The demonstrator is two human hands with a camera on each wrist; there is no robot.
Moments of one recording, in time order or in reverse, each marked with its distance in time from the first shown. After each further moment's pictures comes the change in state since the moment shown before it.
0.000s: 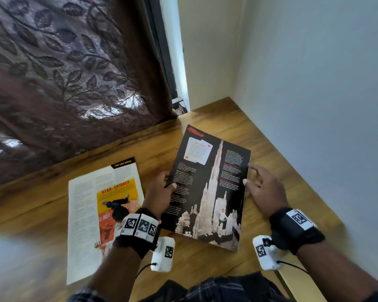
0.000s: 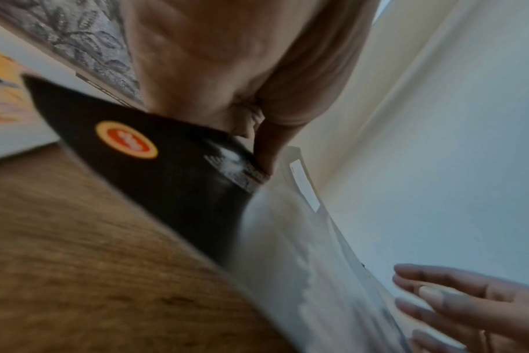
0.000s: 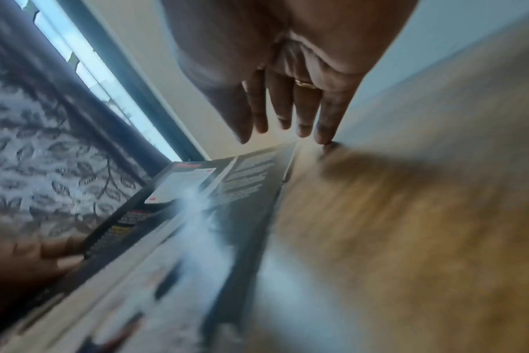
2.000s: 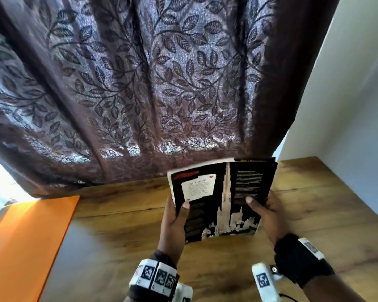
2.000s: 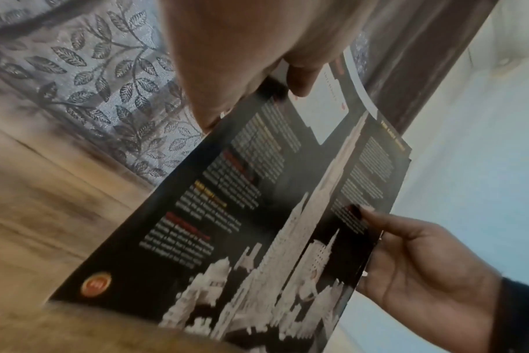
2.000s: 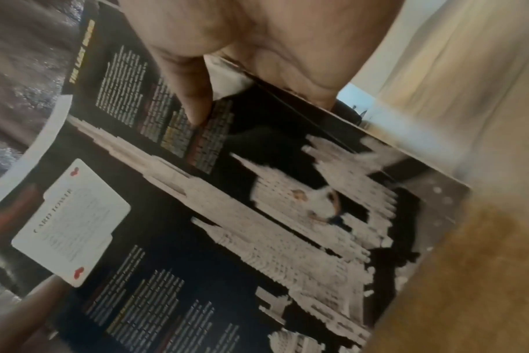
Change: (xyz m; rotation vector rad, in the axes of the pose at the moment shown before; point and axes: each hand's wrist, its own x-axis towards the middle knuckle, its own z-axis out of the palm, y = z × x) left_hand -0.085 -0.080 -0.199 -0.754 0.321 0.433; right_hand -0.032 -0.200 0.178 0.768 -0.220 -0.282
